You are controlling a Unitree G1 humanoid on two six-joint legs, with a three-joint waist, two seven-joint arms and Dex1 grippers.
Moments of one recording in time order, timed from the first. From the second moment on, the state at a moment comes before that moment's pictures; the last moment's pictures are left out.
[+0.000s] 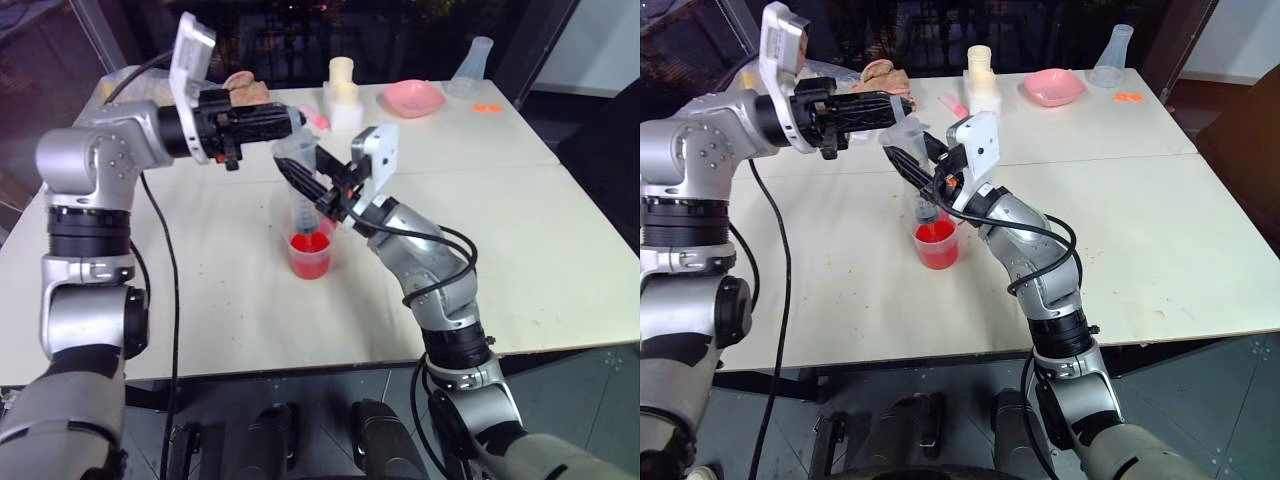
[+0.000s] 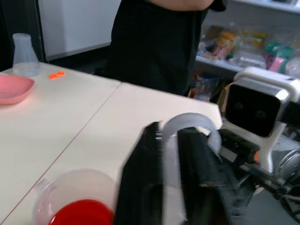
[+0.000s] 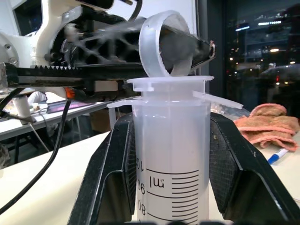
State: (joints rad) left arm -1.12 0.58 0.08 0.30 -0.58 0.85 -1.20; right arm -0.66 -0.06 0.11 -0.17 0.41 0.41 0.45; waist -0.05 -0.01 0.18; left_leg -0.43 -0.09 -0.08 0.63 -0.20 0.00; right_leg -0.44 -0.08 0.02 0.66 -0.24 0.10
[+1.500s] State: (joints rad) left arm -0.70 0.75 0.12 -0.12 -0.77 0.95 -1.11; right arm -1.20 -0.41 -0.15 0.06 0.57 1.22 0.18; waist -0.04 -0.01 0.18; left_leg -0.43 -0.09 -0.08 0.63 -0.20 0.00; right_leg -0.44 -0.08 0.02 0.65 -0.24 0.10
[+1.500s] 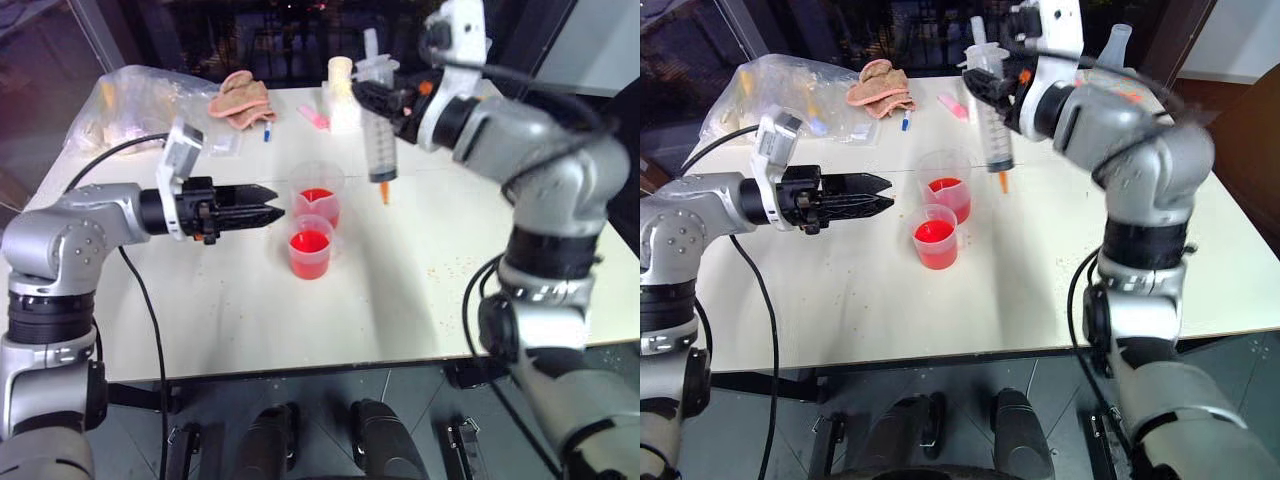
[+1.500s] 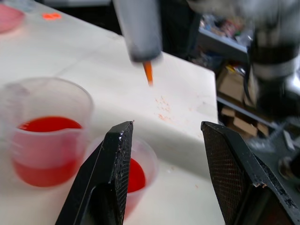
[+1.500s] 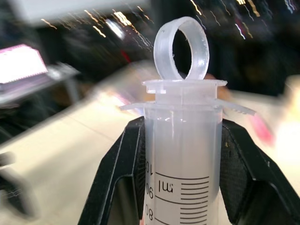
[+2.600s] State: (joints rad) left arm -0.62 0.79 0.07 -0.19 -0.75 0.85 -1.15; right arm -1.37 -0.36 0.33 1.12 -0.06 0.98 0.57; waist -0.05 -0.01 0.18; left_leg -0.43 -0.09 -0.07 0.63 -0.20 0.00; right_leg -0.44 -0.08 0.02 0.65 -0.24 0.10
